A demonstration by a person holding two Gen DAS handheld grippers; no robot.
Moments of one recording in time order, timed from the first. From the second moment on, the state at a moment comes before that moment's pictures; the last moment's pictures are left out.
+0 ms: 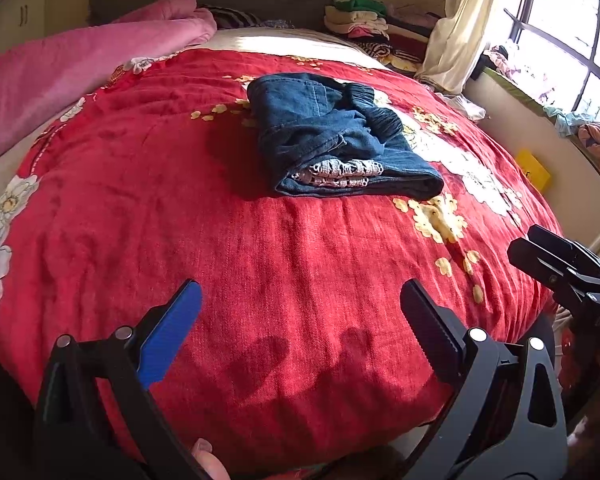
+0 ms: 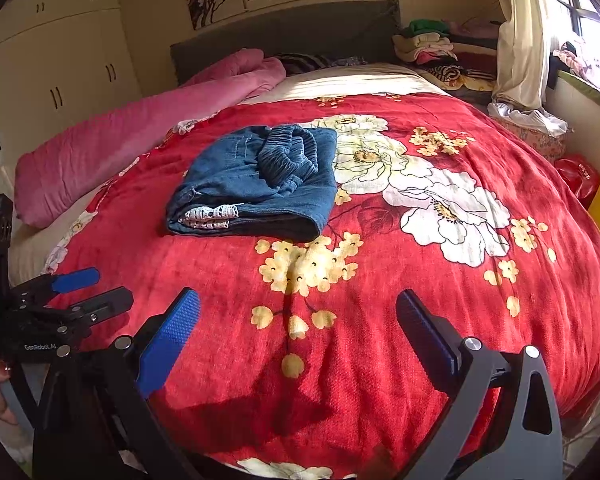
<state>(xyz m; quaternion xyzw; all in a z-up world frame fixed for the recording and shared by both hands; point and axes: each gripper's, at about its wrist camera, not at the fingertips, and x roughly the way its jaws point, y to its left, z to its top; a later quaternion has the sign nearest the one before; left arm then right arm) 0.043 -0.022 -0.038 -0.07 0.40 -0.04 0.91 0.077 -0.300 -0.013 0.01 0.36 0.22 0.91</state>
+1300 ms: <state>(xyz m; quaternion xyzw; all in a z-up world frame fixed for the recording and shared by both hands) 0.044 -0.018 -0.035 -0.07 0.40 -0.03 0.91 0.078 -0.298 -0.009 0.00 0.36 0.21 0.91</state>
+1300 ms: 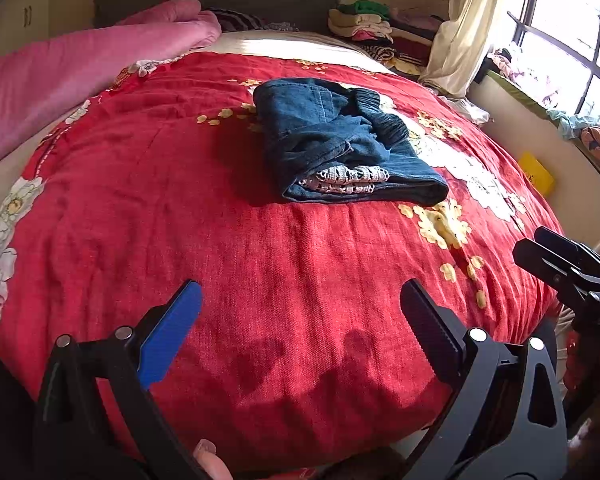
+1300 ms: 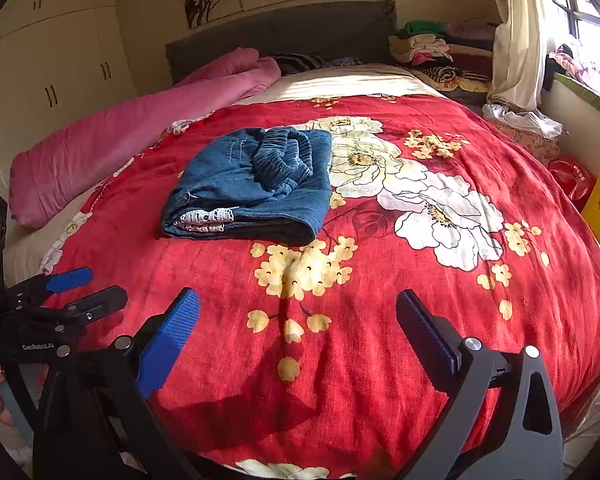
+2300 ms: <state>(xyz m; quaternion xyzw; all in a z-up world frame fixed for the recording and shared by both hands) 0.042 -0.017 -0.032 -0.06 0.40 -0.03 0.92 0.076 -0.299 -0.011 0.00 0.36 0.20 0.91</state>
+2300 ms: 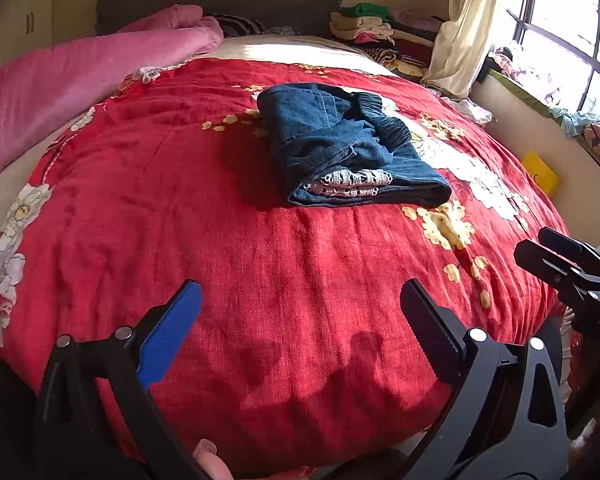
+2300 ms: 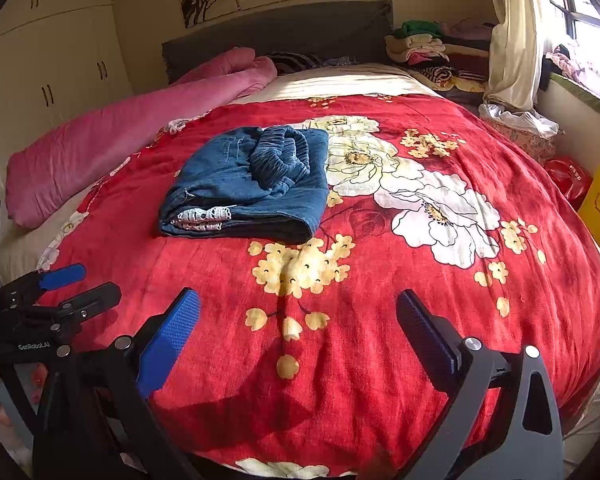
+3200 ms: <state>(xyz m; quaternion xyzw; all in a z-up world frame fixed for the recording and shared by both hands) 0.123 0.108 -0.020 -0.07 0.39 0.11 0.91 0.174 -0.391 -0.033 0.02 0.41 0.07 0.91</state>
